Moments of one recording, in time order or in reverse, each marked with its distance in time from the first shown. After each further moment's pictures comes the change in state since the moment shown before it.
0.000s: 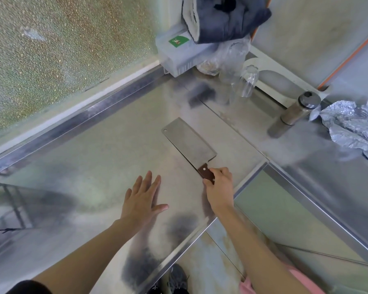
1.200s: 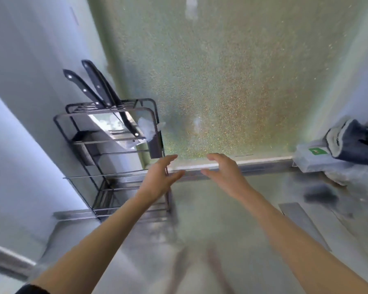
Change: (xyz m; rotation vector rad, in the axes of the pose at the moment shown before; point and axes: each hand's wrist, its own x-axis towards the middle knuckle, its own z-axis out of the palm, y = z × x) left_hand -0.260 -0.124 -0.241 -0.626 0.783 -0.326; right_hand -0.157 -0.351 -0.026 0.062 -0.464 -0.915
